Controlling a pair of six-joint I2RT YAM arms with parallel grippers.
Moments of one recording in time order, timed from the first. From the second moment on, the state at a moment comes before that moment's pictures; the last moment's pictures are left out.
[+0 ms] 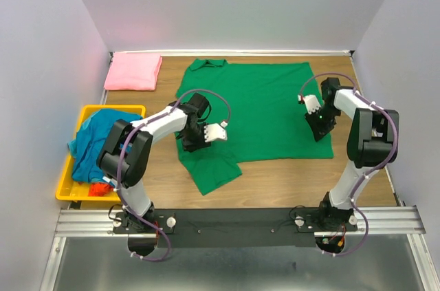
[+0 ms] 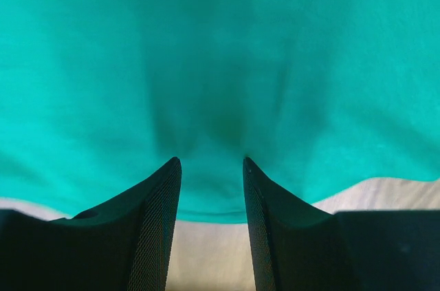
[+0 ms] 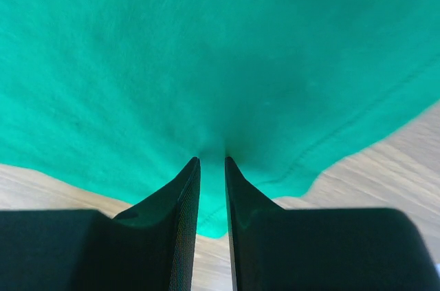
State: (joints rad) left arm -0.51 1.74 1.13 -0.78 0.18 0.96; right arm -0.07 1.86 1.26 -0.89 -0.12 -0.64
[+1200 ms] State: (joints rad) left arm -0.49 1.72 1.09 -0.79 0.22 0.96; right arm -0.07 1.76 1.13 -0.93 -0.13 -0.71
